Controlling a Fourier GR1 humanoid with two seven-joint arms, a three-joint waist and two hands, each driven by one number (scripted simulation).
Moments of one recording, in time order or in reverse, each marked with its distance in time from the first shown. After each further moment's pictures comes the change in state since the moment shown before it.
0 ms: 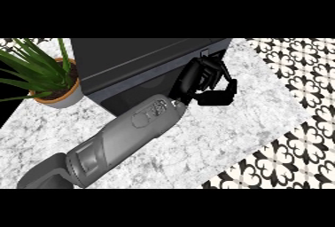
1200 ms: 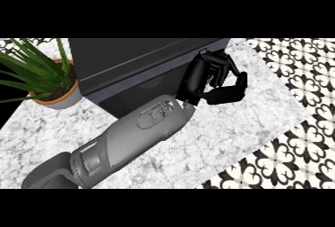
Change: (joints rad) left arm -0.023 -0.025 0.015 -0.040 0.064 0.141 -0.054; right arm -0.066 -0.091 -0.062 0.046 -0.127 0.014 0.056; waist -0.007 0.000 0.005
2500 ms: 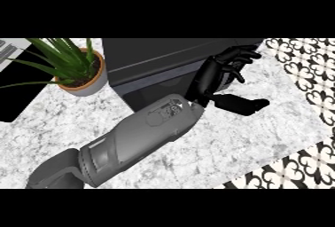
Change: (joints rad) left arm -0.064 -0.032 -0.057 0.061 0.139 -0.099 -0.041; right arm 0.060 -0.046 -0.163 -0.019 -0.112 -0.042 0.031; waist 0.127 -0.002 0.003
